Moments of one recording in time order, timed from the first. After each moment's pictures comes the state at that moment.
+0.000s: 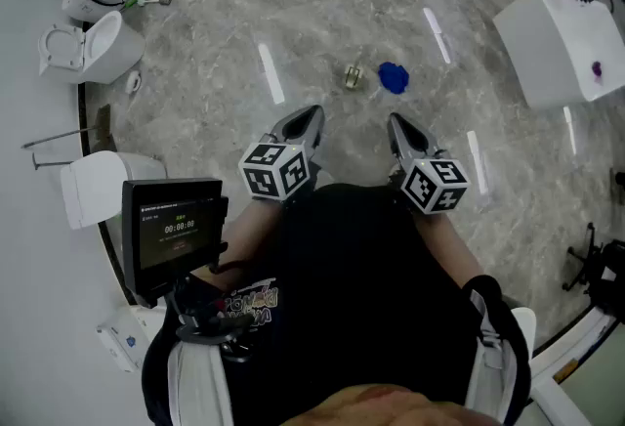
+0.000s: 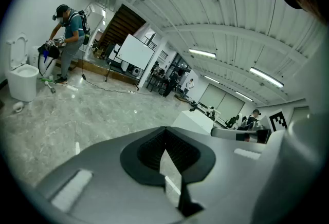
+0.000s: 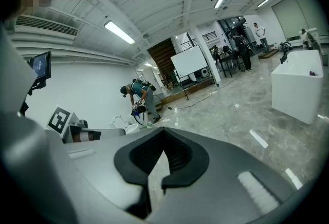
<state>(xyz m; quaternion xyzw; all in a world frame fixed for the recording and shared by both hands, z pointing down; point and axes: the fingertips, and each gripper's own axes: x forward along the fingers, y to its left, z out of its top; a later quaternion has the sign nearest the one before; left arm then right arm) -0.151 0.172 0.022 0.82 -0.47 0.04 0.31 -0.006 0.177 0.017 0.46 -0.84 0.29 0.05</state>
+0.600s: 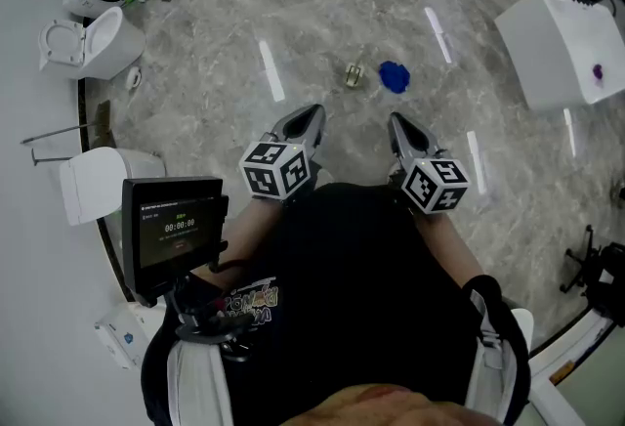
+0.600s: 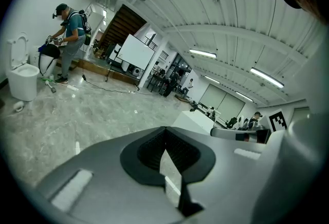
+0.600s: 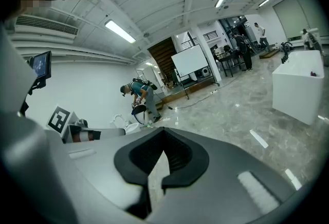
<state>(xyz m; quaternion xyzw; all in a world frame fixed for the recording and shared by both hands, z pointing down) -0.151 0.171 0.022 0.82 -0.48 0.03 0.31 -0.006 0.175 0.017 0.46 -0.84 0.28 0.05</state>
